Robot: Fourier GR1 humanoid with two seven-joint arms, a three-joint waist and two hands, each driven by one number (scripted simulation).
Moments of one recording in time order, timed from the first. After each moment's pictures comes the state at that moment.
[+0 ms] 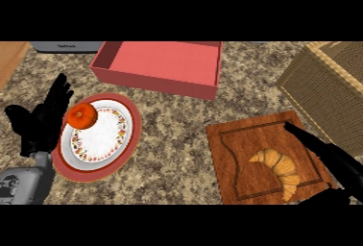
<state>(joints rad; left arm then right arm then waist) -0.20 0.30 0.04 -1.47 0.07 0.16 0.16 0.08 -0.44 0.01 -1.69 0.47 0.41 -0.13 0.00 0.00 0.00</state>
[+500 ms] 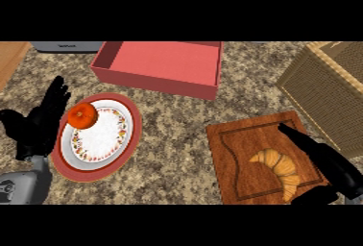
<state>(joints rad) -0.17 0.28 0.08 -1.50 0.05 0.11 0.16 0.06 -0.38 0.01 -1.63 0.61 0.40 -0.14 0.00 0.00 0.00</state>
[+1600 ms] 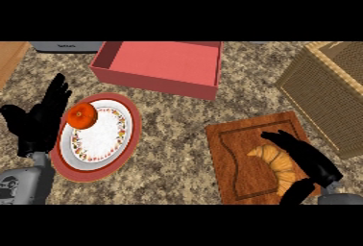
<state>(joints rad) -0.20 0.23 0.13 -1.49 0.00 0.07 0.18 -0.03 -0.32 0.04 -1.39 0.79 0.36 -0.25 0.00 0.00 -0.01</state>
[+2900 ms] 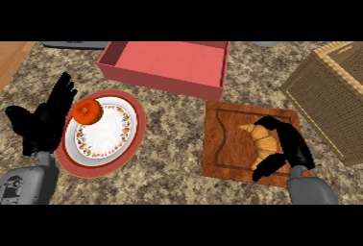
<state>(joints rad) -0.21 0.21 0.12 -1.49 -0.01 0.05 0.16 -0.14 -0.08 -0.06 -1.33 0.74 0.06 0.10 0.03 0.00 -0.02</state>
